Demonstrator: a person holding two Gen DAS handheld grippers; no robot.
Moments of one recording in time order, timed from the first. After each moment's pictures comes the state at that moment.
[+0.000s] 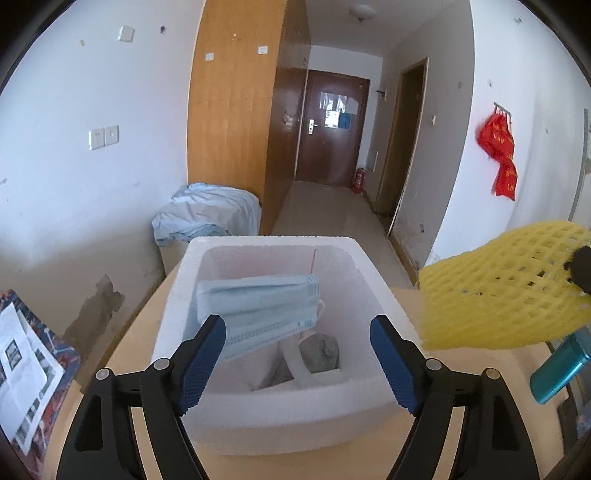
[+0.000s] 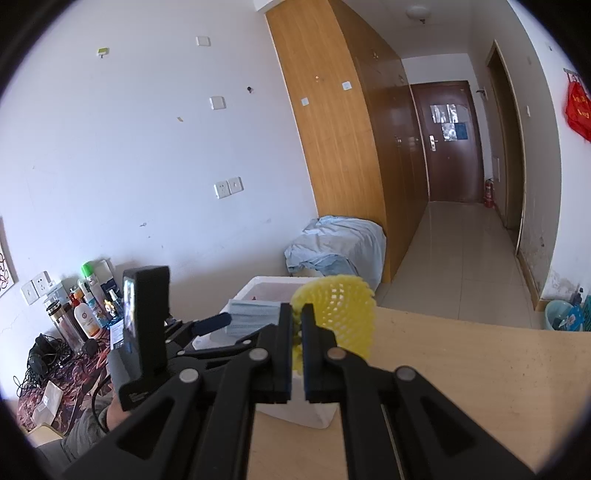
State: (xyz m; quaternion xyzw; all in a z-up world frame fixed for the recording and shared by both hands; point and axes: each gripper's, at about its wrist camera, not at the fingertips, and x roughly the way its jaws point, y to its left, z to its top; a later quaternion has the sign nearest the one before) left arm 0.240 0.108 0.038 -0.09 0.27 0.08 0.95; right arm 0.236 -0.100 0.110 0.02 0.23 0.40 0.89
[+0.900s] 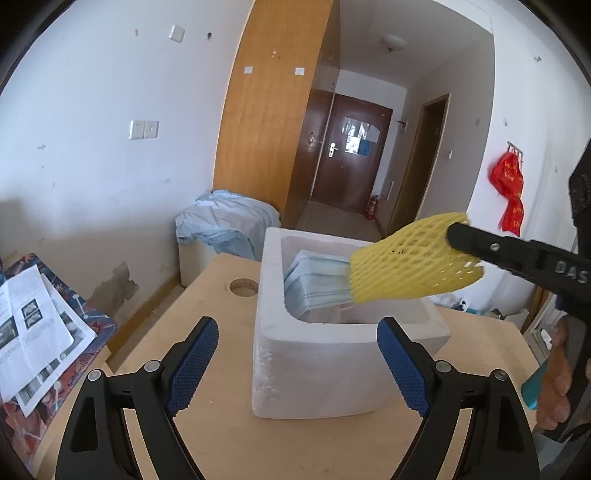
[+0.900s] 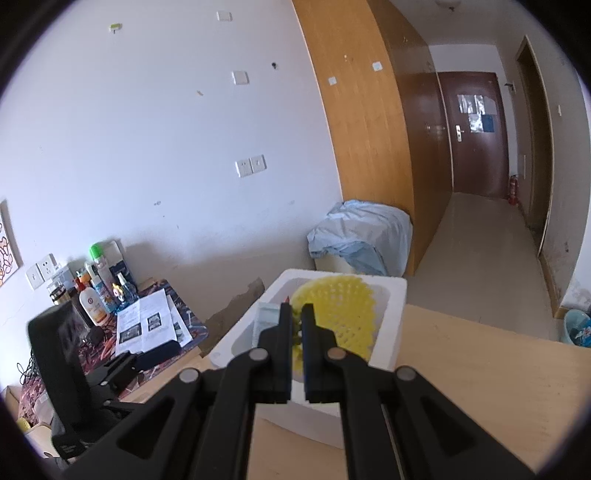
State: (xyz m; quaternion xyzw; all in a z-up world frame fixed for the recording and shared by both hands) left arm 0.157 0.145 0.036 -0.13 0.23 0.11 0.96; right arm 0.259 -0.025 0.089 -0.01 0.26 0.43 0.86
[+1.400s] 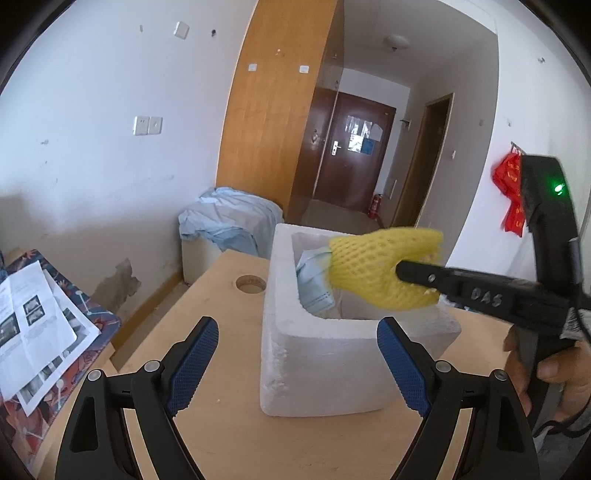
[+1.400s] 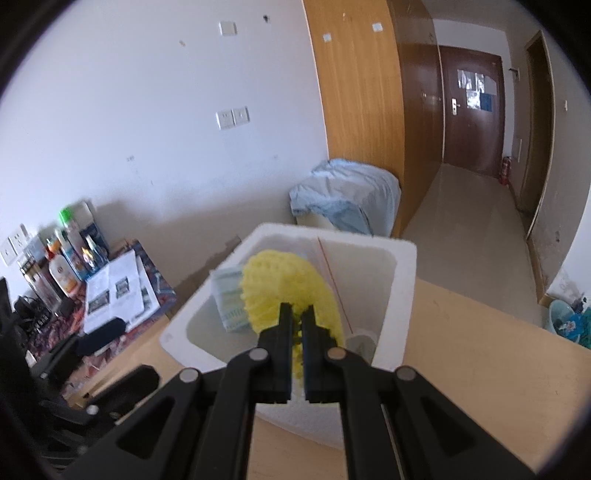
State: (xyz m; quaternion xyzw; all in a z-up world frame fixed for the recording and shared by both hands) left arm 0.154 0.148 0.033 -0.14 0.23 0.12 0.96; right arm 0.285 0.014 0.053 -0.08 0.33 0.40 0.85
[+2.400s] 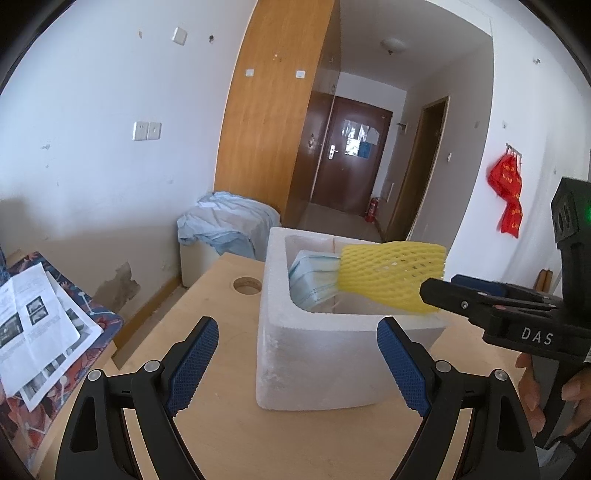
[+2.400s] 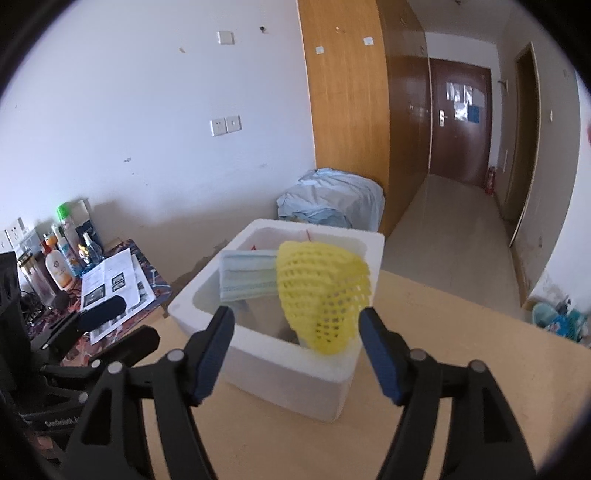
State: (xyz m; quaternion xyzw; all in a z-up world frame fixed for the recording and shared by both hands) left arm 0.138 0.142 0.038 -0.14 0.22 0.11 0.96; right arm 0.252 -0.017 0.067 -0.08 0.31 0.37 0.87
